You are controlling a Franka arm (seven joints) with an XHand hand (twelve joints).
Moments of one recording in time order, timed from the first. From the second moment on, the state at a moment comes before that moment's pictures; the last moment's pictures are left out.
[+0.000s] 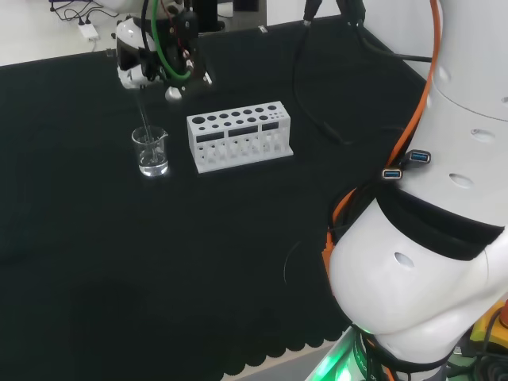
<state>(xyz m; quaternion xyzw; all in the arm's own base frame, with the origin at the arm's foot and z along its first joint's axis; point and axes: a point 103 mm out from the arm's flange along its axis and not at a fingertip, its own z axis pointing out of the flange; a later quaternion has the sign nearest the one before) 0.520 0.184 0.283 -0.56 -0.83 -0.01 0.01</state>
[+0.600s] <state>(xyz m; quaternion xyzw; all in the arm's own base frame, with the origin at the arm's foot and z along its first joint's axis) 0.545 0.199 0.286 -0.55 -0.83 -0.02 0.01</state>
